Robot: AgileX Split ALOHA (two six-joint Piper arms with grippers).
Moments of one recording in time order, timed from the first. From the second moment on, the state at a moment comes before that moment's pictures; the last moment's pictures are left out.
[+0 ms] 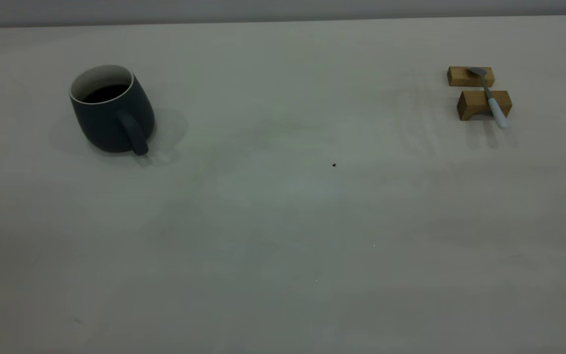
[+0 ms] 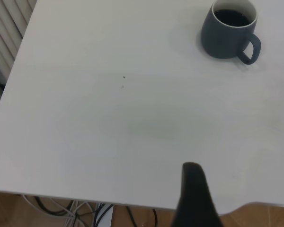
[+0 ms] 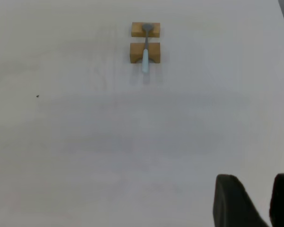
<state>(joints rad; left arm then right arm) 0.01 -0.02 -0.49 0.09 1.14 -0.11 0.00 0.02 -0.47 0.01 1.14 -0.01</state>
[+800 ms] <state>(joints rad) 0.01 0.35 -0.59 0.09 1.05 0.04 0.00 0.02 -0.47 0.01 1.14 -0.01</state>
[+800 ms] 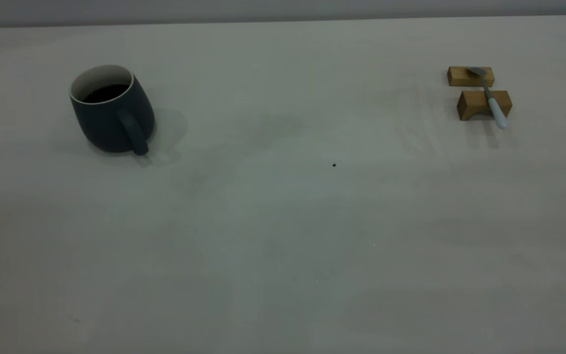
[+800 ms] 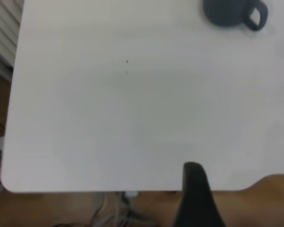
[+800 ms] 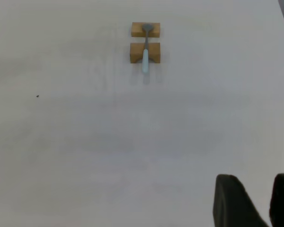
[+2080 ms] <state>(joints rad) 0.01 1.96 -1.18 0.16 0.53 1.18 0.00 0.02 -0.47 0.01 1.14 -0.01</state>
